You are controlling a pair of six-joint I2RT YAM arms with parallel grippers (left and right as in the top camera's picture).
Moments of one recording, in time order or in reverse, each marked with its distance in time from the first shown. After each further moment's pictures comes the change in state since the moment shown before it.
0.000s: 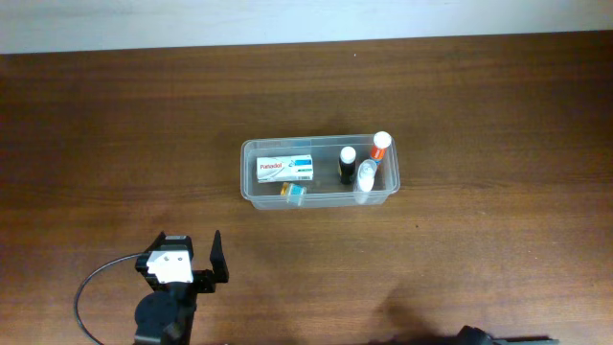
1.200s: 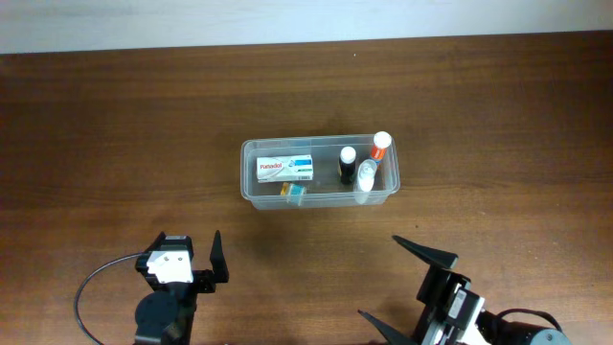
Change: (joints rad) left arm 0.000 -0.001 -0.002 0.000 0.000 0.000; right arm 0.000 0.008 -1.585 1.417 -0.215 0.138
